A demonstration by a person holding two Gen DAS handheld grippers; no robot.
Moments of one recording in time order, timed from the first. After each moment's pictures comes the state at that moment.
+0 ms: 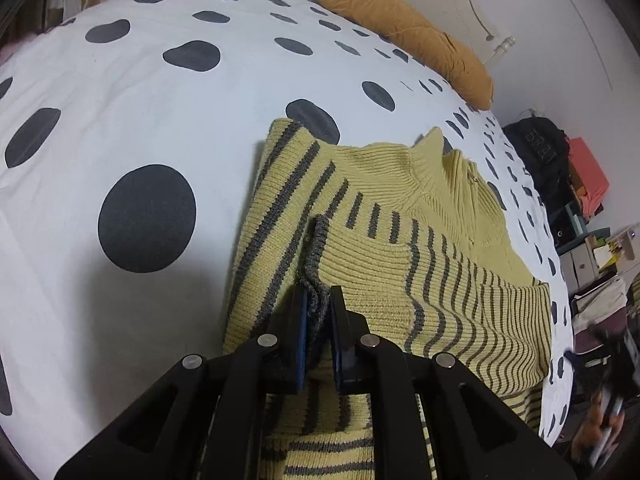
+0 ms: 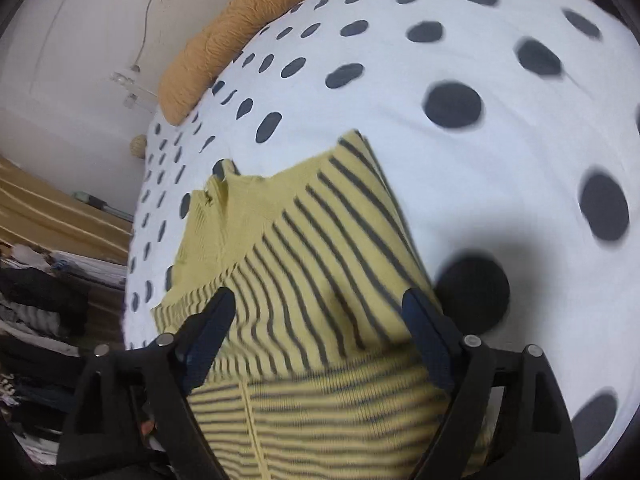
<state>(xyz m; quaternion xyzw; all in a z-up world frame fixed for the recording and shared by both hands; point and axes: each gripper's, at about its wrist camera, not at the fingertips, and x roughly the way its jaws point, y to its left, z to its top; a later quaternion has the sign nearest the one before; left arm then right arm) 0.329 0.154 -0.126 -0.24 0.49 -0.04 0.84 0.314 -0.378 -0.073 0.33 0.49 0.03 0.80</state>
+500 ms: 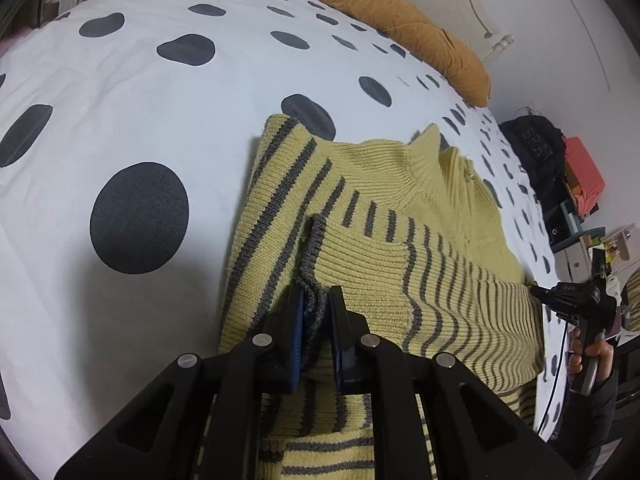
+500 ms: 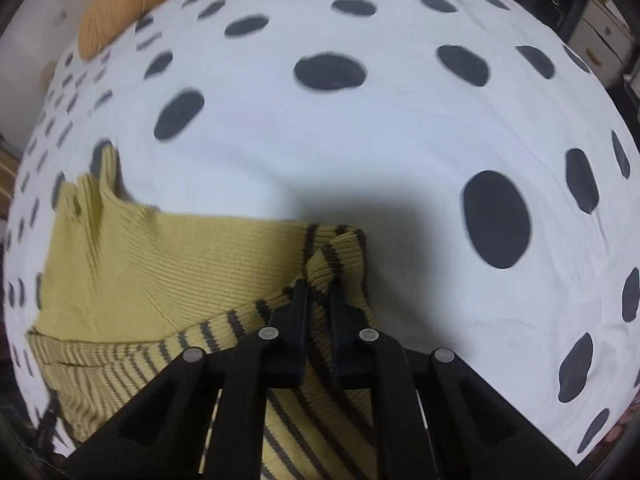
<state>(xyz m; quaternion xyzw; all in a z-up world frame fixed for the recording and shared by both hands) 0.330 0.153 -0.126 -0.25 0.50 -0.05 0.83 0.432 -0.368 -0.117 0.16 0.59 -0.08 0.79</state>
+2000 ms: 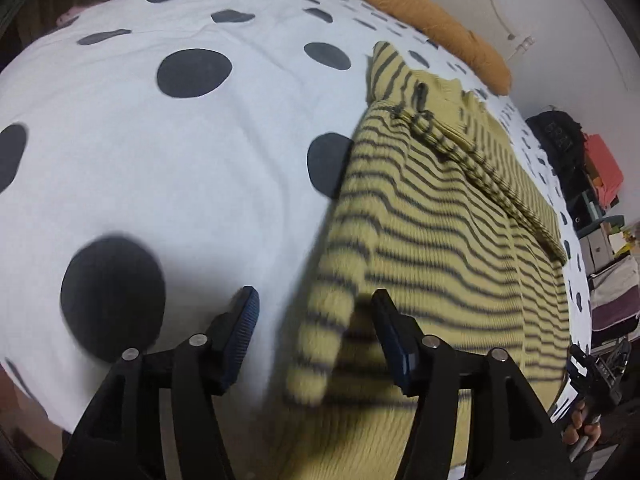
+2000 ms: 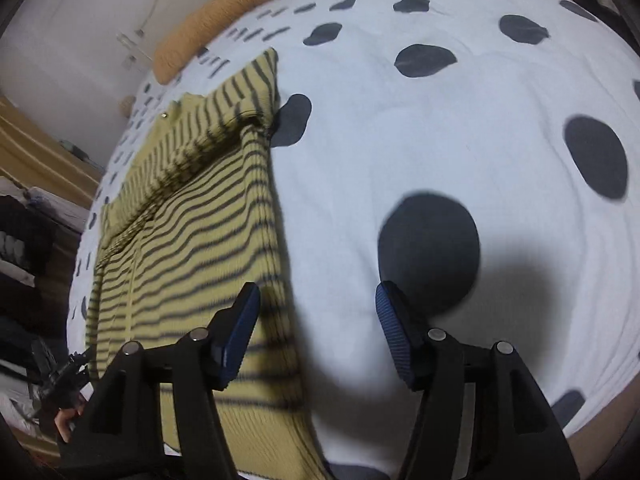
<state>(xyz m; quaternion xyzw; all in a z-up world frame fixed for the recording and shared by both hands) 0.067 0.187 -0.131 -0.23 0.50 0.02 0.84 0.081 -0.437 -0.137 0.26 0.50 0.03 0.83</state>
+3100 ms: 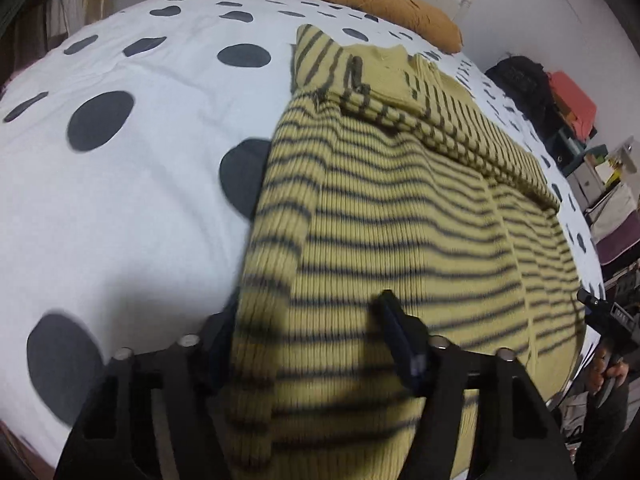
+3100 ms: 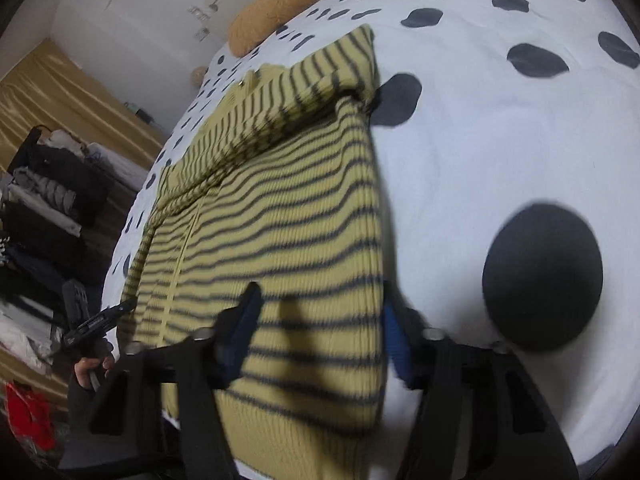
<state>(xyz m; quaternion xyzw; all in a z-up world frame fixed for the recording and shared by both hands) 0.100 0.151 -0.137 -0.14 0.50 -0.06 0.85 0.105 -0.398 -0.145 0.25 0.48 0.17 0.82</state>
